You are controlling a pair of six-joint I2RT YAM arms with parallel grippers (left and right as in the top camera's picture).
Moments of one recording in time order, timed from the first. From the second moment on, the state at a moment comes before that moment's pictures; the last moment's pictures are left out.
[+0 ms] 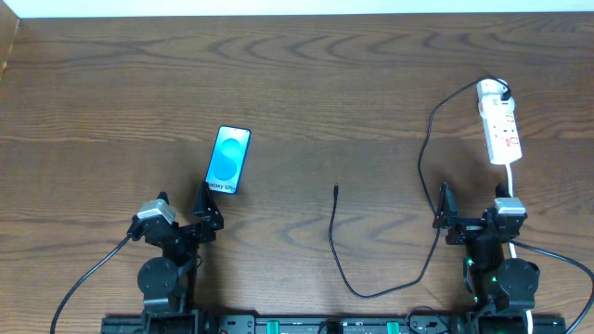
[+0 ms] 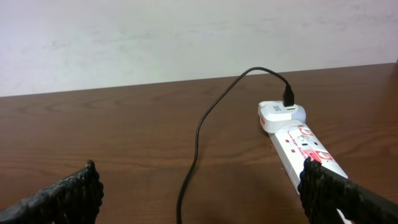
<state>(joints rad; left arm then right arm) 0.05 0.01 0.02 -0.11 0.00 -0.38 0.01 0.01 0.01 -0.07 -0.02 0.12</state>
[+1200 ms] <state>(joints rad) 0.05 0.01 0.04 -0.14 -0.01 -0.37 0.01 0.01 0.01 -0.07 -0.02 0.12</state>
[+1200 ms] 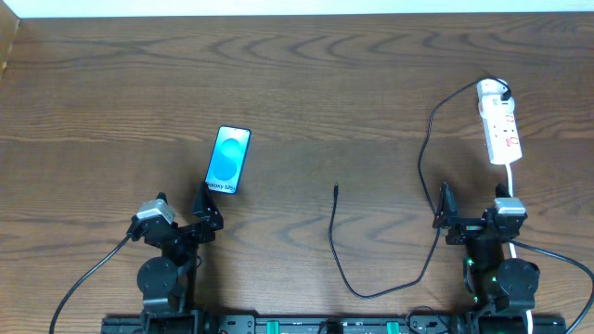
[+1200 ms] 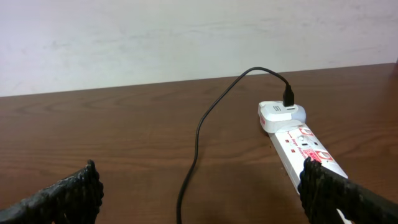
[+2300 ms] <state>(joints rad) 0.06 1.22 1.07 -0.72 0.00 -0.17 0.01 0.01 0.01 -0.07 -0.02 0.13</state>
